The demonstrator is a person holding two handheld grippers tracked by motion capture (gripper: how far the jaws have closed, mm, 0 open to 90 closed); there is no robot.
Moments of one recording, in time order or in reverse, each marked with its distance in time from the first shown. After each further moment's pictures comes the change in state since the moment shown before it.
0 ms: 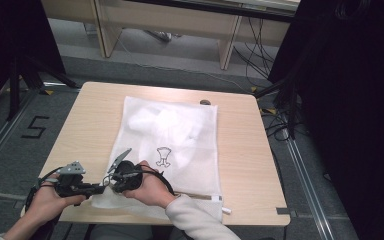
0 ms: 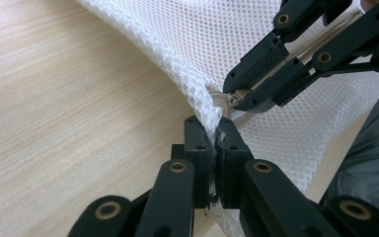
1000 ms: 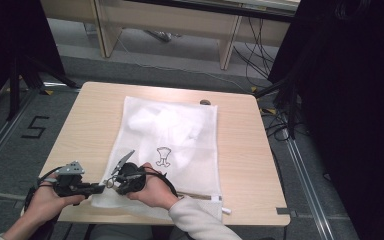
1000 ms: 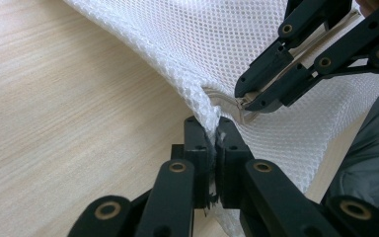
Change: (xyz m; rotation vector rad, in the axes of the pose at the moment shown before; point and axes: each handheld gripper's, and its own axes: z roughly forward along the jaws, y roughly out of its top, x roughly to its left) left arm 0.002 -0.001 -0.002 -0.006 -0.005 0.016; right arm 0.000 -0.010 -0.001 0.035 0.001 0.027
